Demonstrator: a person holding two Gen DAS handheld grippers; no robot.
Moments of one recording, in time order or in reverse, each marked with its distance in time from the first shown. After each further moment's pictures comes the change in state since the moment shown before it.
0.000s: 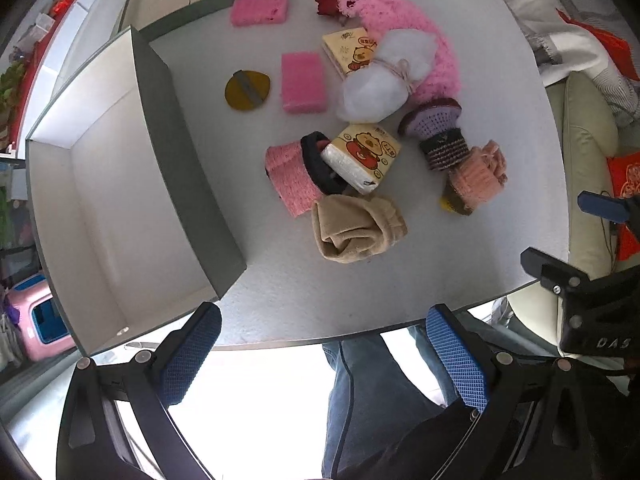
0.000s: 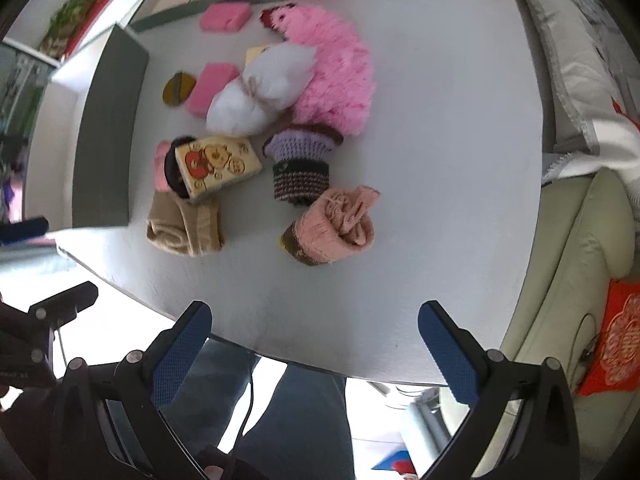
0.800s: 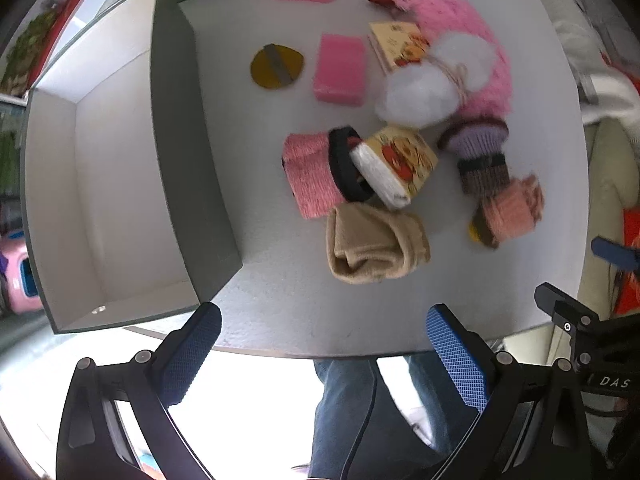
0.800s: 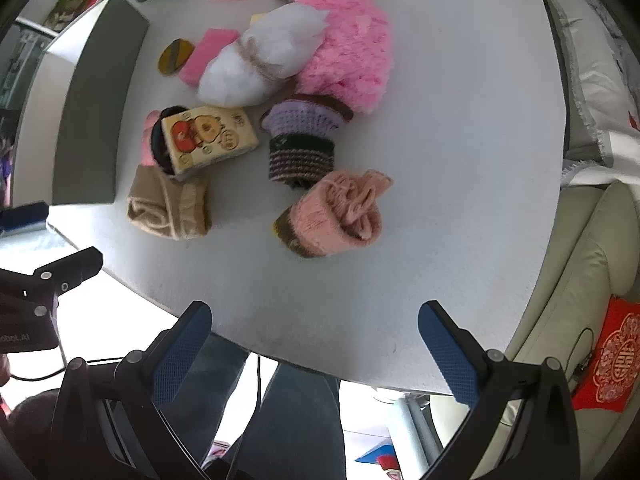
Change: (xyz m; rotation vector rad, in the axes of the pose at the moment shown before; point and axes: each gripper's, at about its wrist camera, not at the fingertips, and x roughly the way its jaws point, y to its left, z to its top) left arm 0.034 0.022 0.017 -0.190 0.006 -0.007; right arm 0.032 -0.002 0.010 -0.019 0.046 -0.012
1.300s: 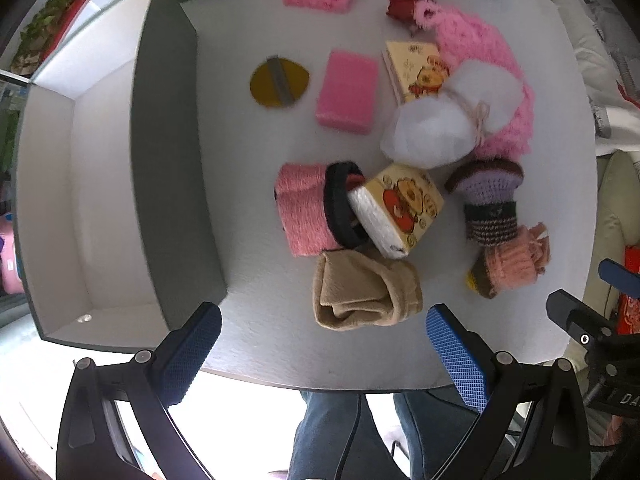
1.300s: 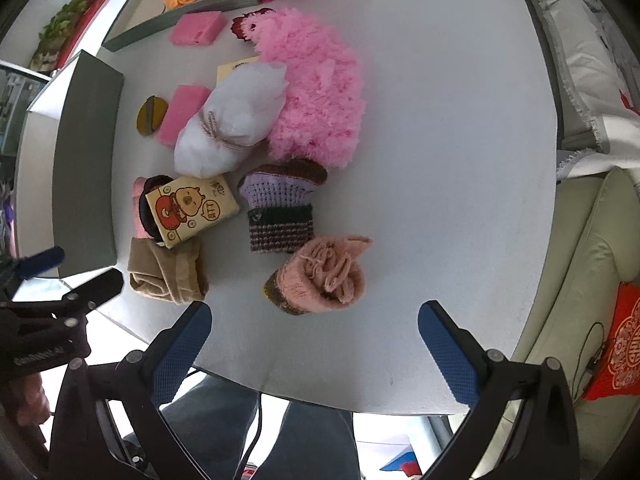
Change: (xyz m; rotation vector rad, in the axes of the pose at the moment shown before) left arm 0.025 -0.012 0.026 -0.069 -0.010 0.014; right arm -0.008 -0.020 0.039 0.093 -0.046 0.037
